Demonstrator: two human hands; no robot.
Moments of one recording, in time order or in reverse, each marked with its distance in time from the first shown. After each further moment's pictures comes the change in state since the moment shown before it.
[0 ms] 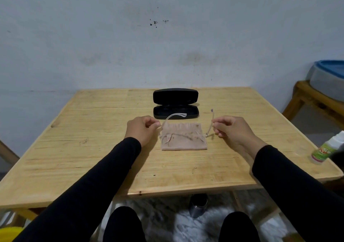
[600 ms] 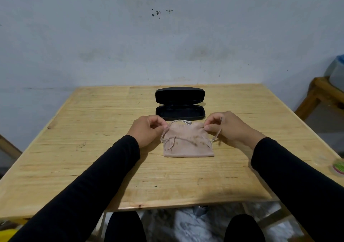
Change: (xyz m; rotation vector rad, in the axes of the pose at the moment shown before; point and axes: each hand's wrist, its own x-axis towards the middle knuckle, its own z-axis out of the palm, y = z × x) left_hand 0.033 -0.016 0.010 -0.173 -0.203 0.077; right_hand 0.034 -0.012 0.022 -0.205 -0.346 -0.148
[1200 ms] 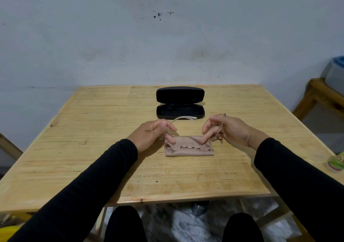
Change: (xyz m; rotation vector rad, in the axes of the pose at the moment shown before) left_hand -0.022 0.001 -0.005 -0.084 -0.308 0.182; right_hand -0.013 0.001 -0.008 0.128 -0.305 0.051
